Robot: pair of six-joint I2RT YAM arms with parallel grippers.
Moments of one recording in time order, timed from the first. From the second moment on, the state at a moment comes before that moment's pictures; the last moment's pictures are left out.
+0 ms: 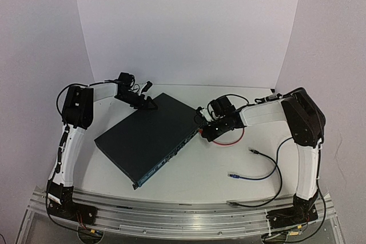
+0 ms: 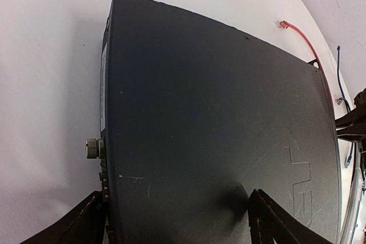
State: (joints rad) left arm -0.26 2.56 2.12 -0.53 0.77 0.12; right arm 0.63 2.07 1.31 -0.18 -0.13 -0.02
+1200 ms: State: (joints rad) left arm -0.26 2.58 2.16 -0.57 0.80 0.16; right arm 0.62 2.11 1.40 -0.30 -0.18 -0.02
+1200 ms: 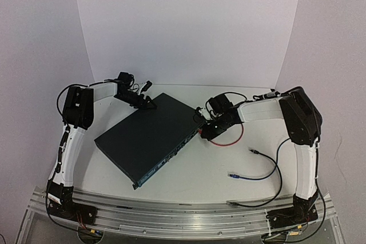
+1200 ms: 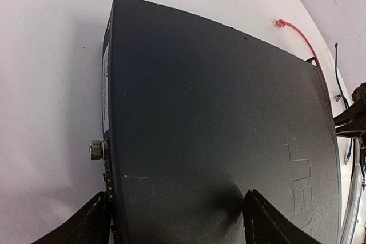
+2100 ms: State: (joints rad) left arm -0.26 2.59 2.17 -0.58 0.80 0.16; right arm 0.61 2.11 1.42 -0.30 -0.19 -0.03
